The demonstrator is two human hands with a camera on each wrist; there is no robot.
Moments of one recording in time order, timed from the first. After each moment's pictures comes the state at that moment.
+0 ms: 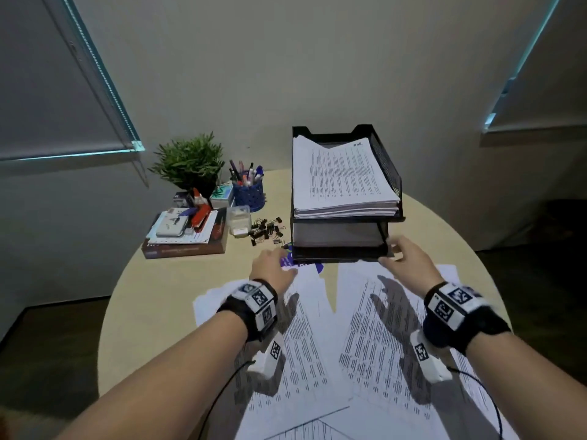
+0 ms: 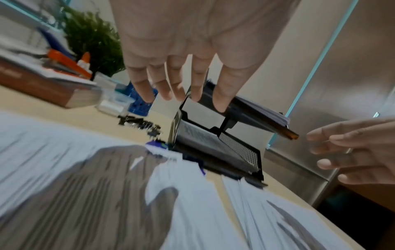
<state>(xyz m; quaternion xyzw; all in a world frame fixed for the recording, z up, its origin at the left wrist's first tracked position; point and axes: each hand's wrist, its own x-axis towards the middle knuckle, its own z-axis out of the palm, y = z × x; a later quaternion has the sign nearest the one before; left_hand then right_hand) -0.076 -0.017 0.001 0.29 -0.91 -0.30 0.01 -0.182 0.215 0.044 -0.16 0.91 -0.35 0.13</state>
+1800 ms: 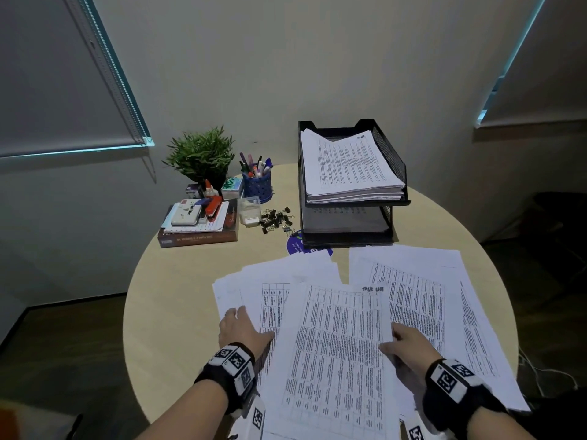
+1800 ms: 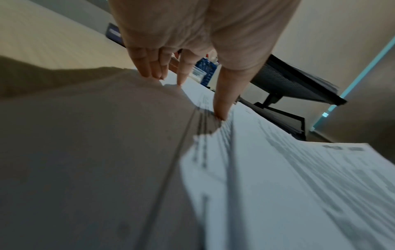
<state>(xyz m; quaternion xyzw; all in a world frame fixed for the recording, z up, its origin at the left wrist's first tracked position) 0.067 -0.026 -0.078 0.42 -0.87 -0.24 -0.07 -0.049 0.252 -0.055 0.01 0.82 -0.46 0.34</state>
